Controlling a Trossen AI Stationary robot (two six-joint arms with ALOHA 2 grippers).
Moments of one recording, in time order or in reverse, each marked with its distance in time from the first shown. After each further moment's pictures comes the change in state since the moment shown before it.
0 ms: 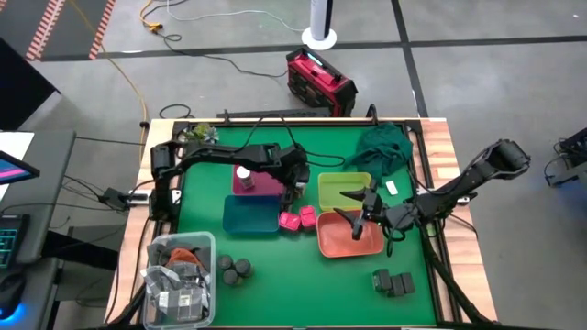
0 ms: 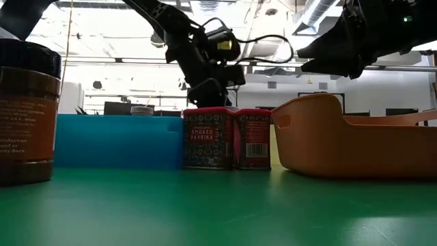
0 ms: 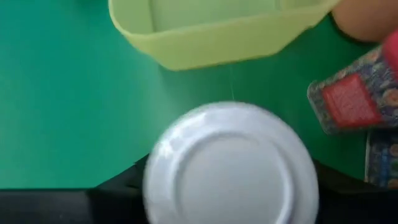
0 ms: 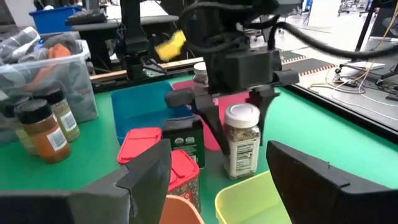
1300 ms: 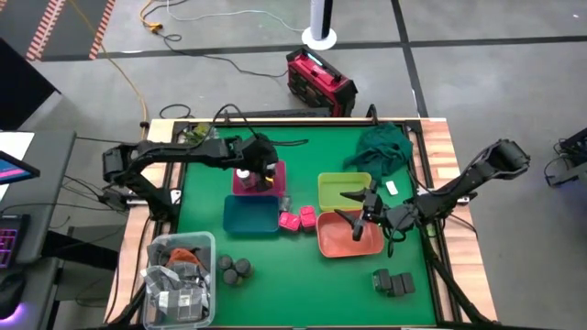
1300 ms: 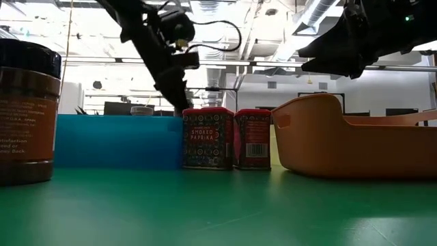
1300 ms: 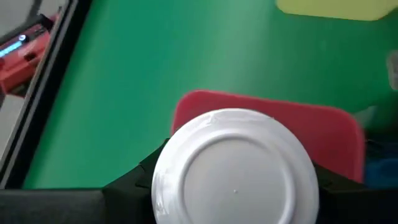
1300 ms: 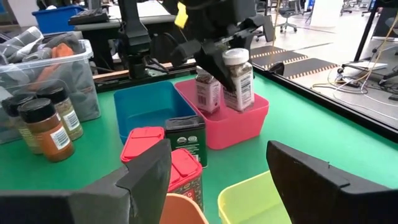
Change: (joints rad) left arm 0.082 -0.400 -0.349 0.027 -0.257 -0.226; right arm 0.012 0.000 0.000 0.004 0.000 0.000
